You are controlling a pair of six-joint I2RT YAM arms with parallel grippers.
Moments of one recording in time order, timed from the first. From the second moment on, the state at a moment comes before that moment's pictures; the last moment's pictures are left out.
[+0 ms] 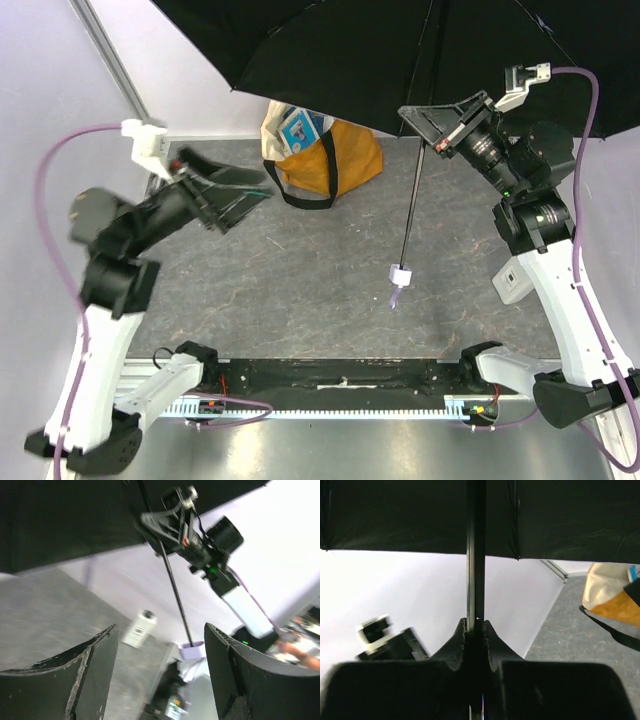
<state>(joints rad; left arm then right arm) -0.29 0.84 1.40 -0.24 0.68 -0.69 0.28 1.15 1.48 -0.07 -0.40 1.03</state>
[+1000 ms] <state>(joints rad) -0.93 1.45 1.40 0.19 0.67 -0.87 0.28 0.96 1.06 0.50 -0.42 1.18</state>
